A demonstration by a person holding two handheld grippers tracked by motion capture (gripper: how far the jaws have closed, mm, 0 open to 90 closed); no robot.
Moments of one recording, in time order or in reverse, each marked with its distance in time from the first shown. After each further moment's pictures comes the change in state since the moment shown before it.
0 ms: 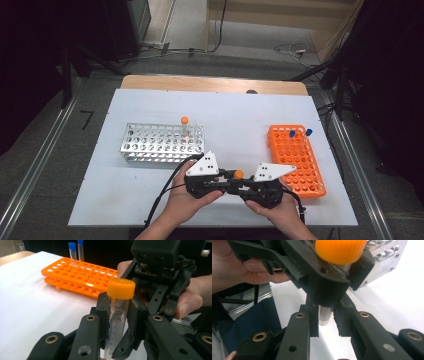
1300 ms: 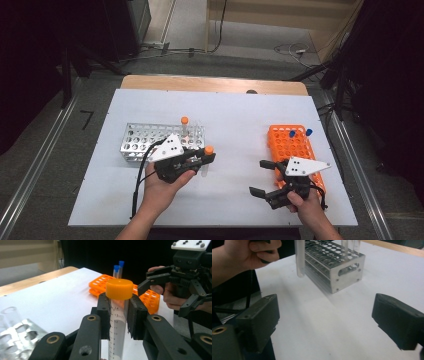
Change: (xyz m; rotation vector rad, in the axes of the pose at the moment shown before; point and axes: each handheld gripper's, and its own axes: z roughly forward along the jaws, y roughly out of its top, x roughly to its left) left arm 0.036 0.003 -0.067 -0.134 0.206 -0.073; right arm -0.031 -0.010 -0.057 -0.113 -0.069 -0.027
